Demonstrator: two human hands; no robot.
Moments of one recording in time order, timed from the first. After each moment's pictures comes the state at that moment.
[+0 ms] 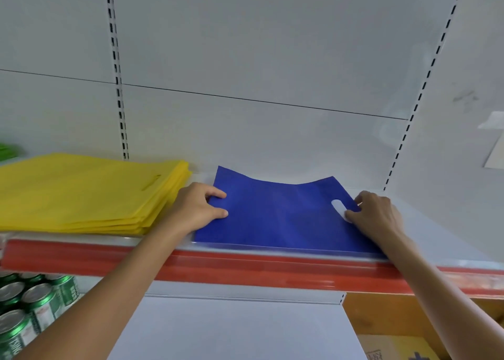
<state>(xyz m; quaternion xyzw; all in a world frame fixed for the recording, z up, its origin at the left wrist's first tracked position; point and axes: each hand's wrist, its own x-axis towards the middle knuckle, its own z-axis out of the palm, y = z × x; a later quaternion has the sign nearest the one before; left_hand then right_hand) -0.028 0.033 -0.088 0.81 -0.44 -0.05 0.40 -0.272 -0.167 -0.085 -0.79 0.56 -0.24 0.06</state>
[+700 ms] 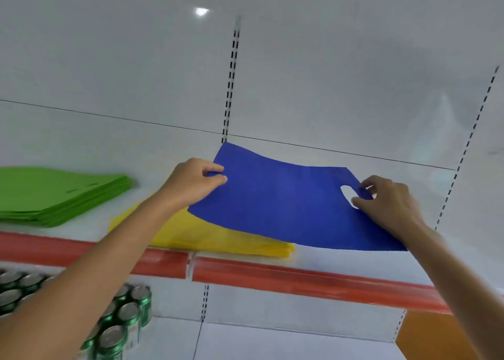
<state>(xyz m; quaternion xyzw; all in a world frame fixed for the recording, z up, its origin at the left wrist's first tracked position) 0.084 0.203 0.008 0.76 -0.45 0.04 0.46 -0.166 0.001 0.018 -0.82 0.46 -0.34 0.02</state>
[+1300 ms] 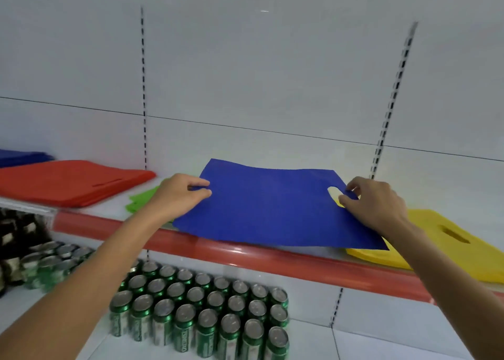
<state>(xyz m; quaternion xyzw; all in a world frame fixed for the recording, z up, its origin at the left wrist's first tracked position) 0.374 0.495 -0.023 0.82 -0.37 0.04 0.43 0.152 0.257 -0.003 -0.87 0.39 -0.31 0.02</state>
